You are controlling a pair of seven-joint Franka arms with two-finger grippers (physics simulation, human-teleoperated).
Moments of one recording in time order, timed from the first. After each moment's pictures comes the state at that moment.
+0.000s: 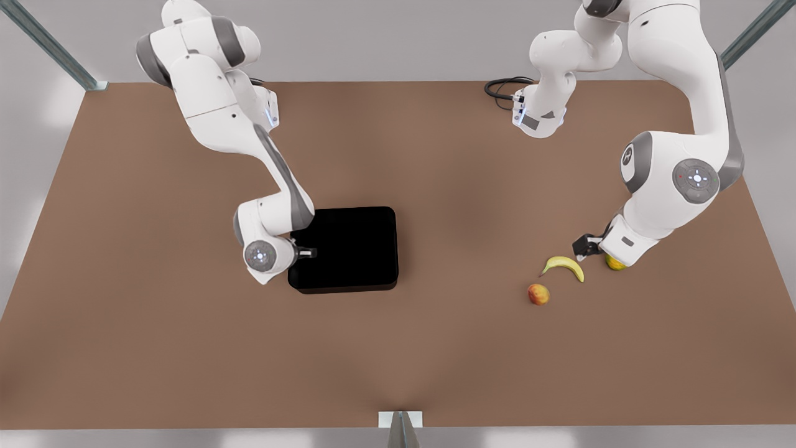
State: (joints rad) left arm -0.04 0.20 -0.08 -1.64 0.03 1.90 -0.14; right arm 0.36 0.57 0.00 -1.79 0.11 2.01 0.30
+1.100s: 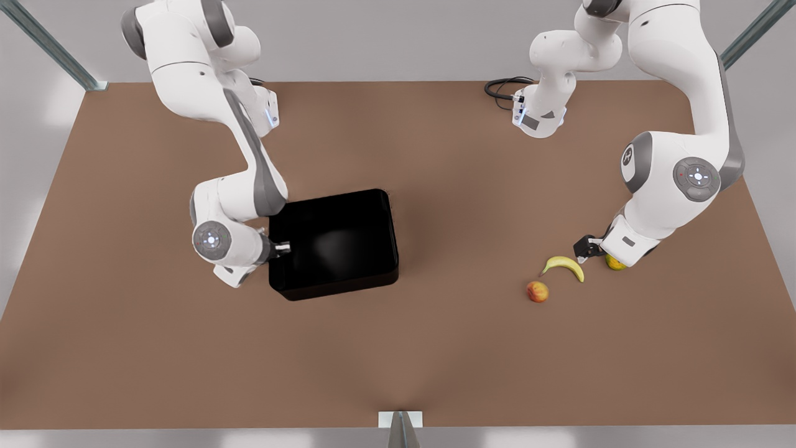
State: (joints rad) left arm -0.04 0.20 -0.08 -1.64 0.03 1.92 -0.13; right arm 0.36 0.42 -0.11 -1.57 0.14 1.76 0.06
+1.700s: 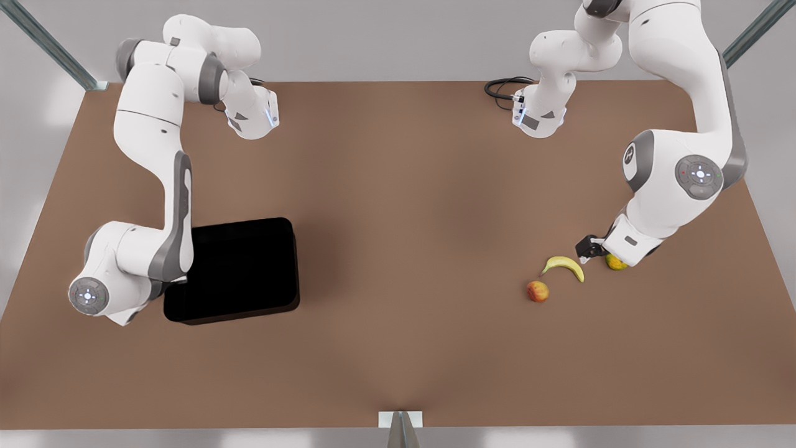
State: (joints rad) left arm -0.04 0.20 -0.08 -1.61 0.05 1.90 -0.14; right arm 0.29 0.71 -0.48 -1.32 0.16 1.63 -0.36
